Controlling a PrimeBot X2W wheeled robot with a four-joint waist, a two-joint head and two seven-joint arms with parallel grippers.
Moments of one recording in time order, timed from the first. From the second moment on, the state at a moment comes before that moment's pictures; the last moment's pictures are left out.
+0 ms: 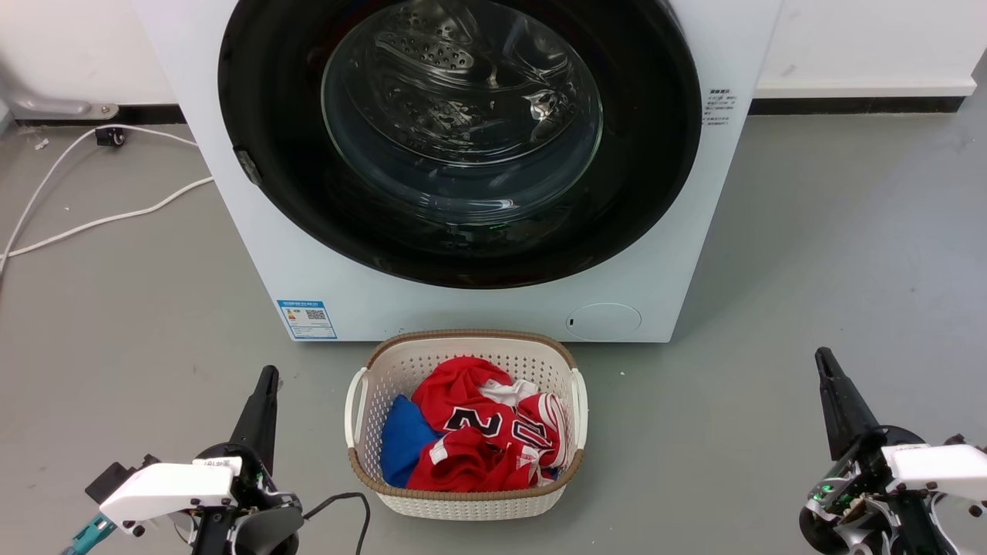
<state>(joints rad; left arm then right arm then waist) -0.11 0.05 0.11 0.25 -1.61 -0.13 0.11 -0.10 -0.06 -0.11 0.25 1.62 0.13 0.11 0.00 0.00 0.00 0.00</state>
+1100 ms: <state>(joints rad) -0.06 0.05 0.11 0.26 -1.53 -0.13 0.07 -0.06 -0.05 -0.11 0.27 1.55 0.13 0.07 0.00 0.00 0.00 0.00</state>
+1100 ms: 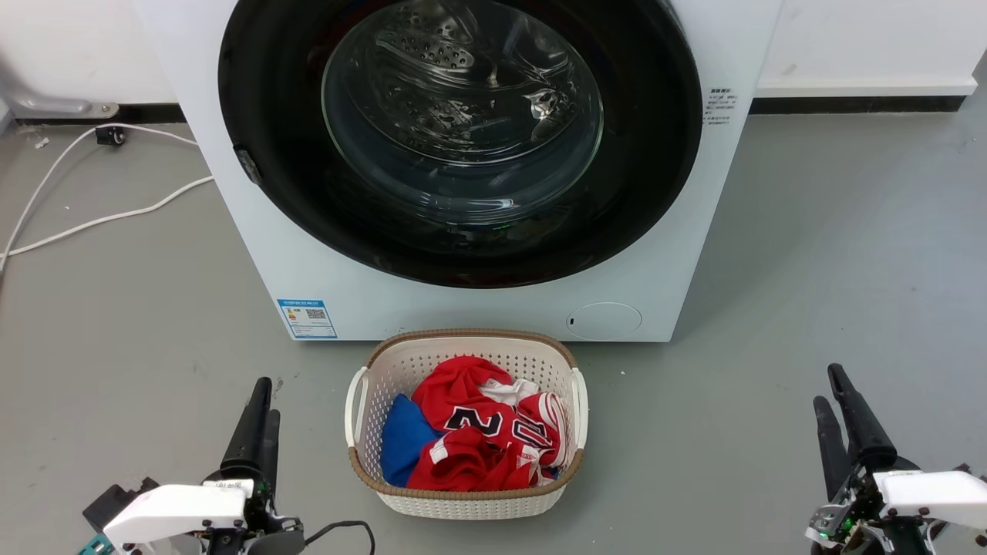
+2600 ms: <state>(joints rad) -0.03 0.08 -0.09 0.10 -0.65 0.08 -0.11 0.03 -0.05 -0.02 0.03 0.50 0.13 -0.11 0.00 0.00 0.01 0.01</state>
